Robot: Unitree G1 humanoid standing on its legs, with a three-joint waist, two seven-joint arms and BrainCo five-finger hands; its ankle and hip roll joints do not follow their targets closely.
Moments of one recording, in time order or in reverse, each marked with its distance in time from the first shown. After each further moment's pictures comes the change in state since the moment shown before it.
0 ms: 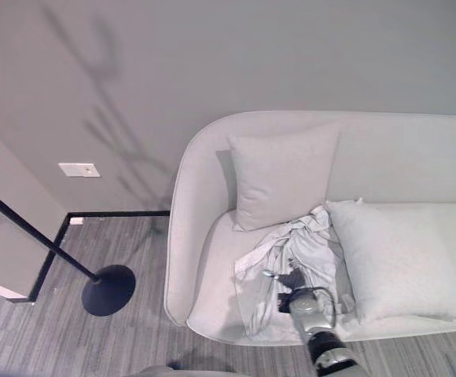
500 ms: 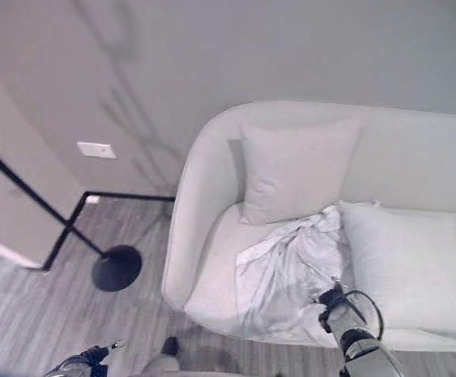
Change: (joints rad) left arm -0.196 0.058 -0.131 -0.019 0.063 -0.001 0.000; right arm -0.140 -0.157 0.080 0.381 -0.244 0.076 0.005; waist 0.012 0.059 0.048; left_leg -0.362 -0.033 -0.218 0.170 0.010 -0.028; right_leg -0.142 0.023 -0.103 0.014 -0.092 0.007
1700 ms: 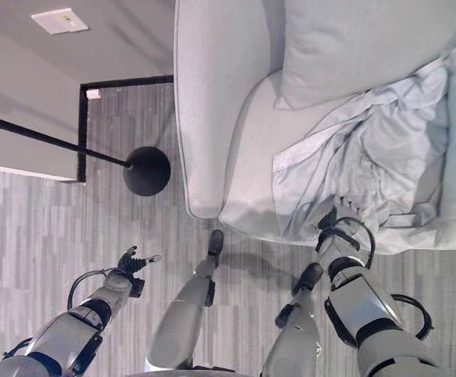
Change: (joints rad) left arm -0.324 -0.026 -0.232 -0.109 0.035 -0.077 0.160; right arm -0.439 -0.011 0.154 0.145 -0.133 0.022 -0.306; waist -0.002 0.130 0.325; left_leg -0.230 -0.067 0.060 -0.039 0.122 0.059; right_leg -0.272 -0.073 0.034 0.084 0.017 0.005
